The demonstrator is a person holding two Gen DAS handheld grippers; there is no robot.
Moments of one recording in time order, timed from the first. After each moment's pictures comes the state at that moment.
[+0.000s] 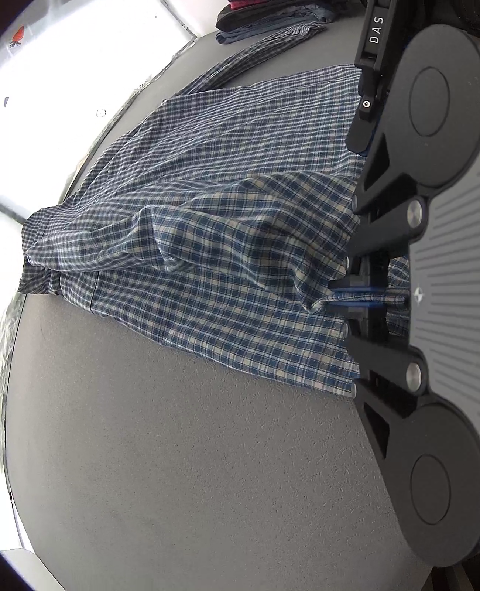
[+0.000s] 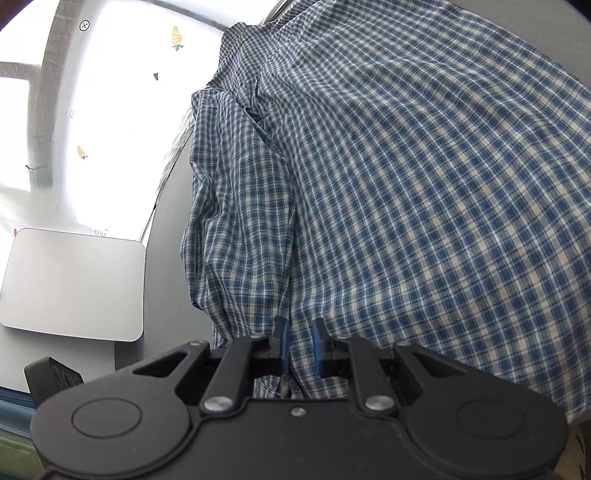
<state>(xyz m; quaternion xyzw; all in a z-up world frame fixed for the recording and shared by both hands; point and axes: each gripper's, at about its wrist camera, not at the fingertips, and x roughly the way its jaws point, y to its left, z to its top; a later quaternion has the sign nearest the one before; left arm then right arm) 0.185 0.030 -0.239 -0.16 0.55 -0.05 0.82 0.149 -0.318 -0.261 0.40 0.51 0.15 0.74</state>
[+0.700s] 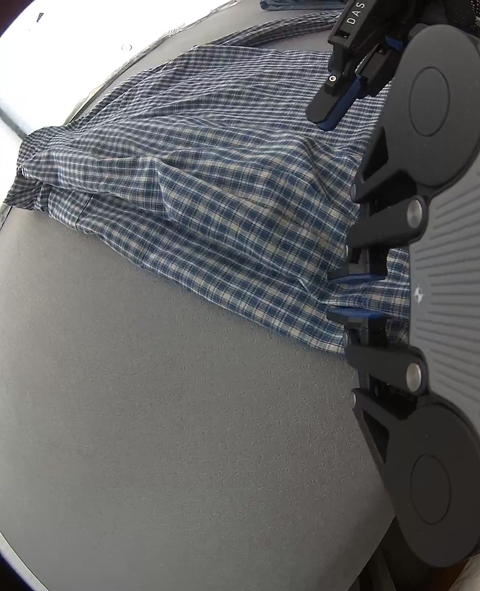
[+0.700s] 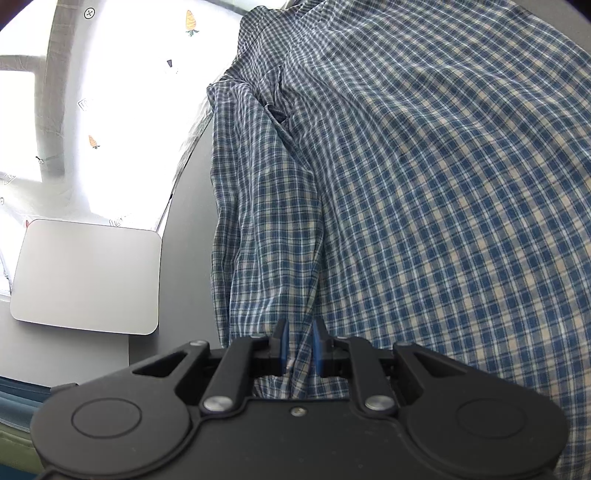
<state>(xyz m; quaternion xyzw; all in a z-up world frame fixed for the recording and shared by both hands) 0.203 0.056 -0.231 -0.20 0.59 0.03 0.78 0.242 -0.291 -0.276 0.41 0.52 0.19 0.73</state>
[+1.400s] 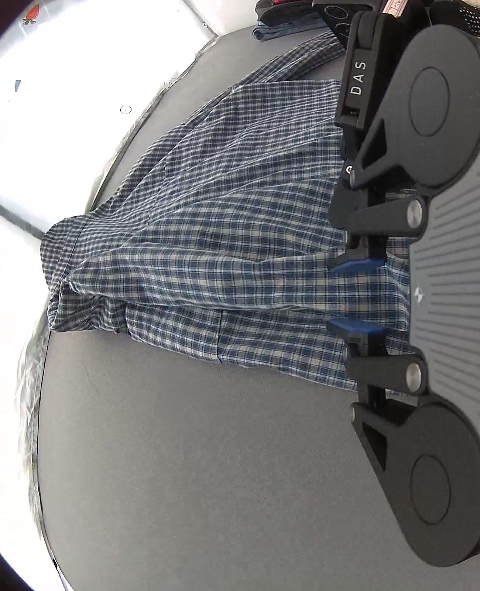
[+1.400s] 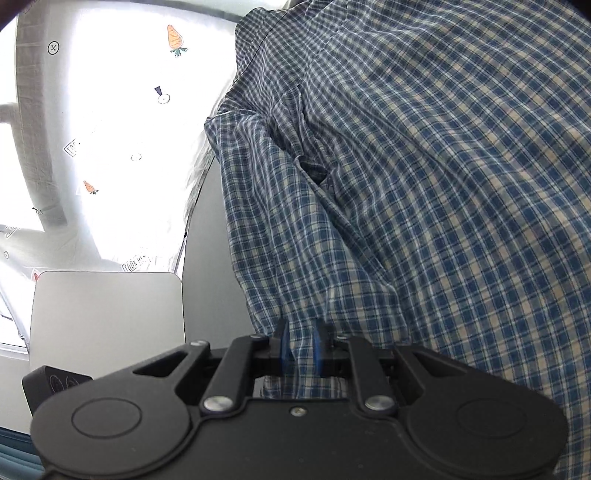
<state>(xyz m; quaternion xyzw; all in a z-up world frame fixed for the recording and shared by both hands) 0.380 0.015 -0.235 -0.13 0.55 -0.10 0.82 0.400 -0.240 -0.306 0.46 0.51 0.19 0.70</state>
